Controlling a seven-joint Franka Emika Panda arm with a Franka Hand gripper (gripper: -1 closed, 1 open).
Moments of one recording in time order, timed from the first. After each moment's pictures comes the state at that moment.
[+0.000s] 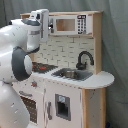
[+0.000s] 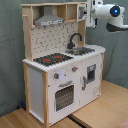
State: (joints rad) arm 0.09 -0.47 0.35 -2.00 -1.29 2.49 0.71
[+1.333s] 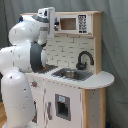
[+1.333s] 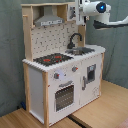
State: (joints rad) arm 0.08 -0.19 0.36 -1.73 -1.29 2.49 0.58
